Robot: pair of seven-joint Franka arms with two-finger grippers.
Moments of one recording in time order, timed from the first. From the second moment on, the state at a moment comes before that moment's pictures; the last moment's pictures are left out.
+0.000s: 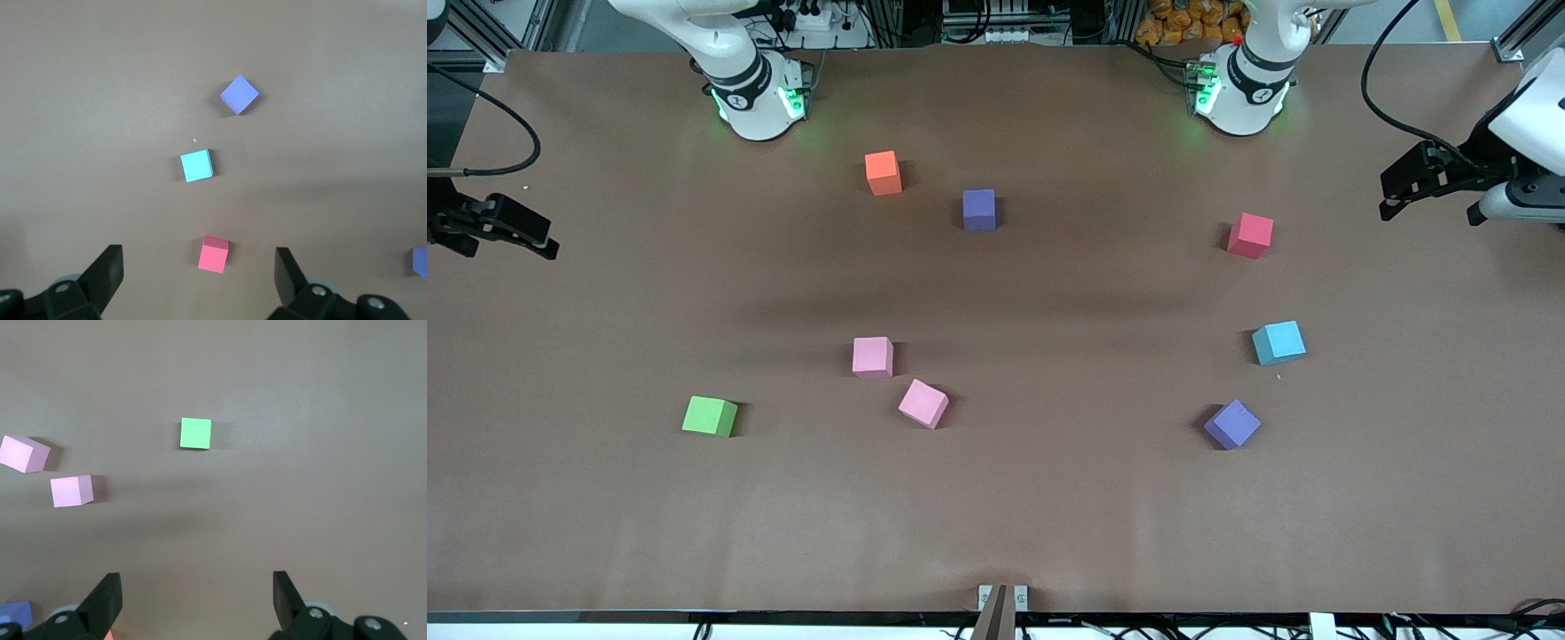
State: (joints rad) left arm -0.05 -0.03 -0.07 -1.52 0.01 1.54 -0.04; right arm 0.09 0.05 -0.12 -1.48 0.00 1.53 0.01
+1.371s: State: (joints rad) left arm -0.01 0.19 -0.07 -1.58 0.01 1.64 -0.13; right arm 0.09 0.06 -0.12 -1.48 0.01 1.52 0.01
